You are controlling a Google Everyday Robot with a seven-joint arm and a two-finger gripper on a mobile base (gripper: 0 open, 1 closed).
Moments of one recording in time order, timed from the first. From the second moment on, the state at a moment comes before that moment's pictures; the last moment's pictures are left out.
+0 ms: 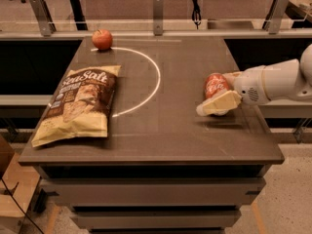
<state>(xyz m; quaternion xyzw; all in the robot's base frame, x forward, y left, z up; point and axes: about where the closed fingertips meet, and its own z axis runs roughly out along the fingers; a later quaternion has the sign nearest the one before) 0.589 -0.167 0.844 -0.41 0.78 0.21 0.41</state>
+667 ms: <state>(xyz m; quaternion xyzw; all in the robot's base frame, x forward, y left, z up) 0.588 -0.159 0.861 -0.43 0.77 0.20 0.42</state>
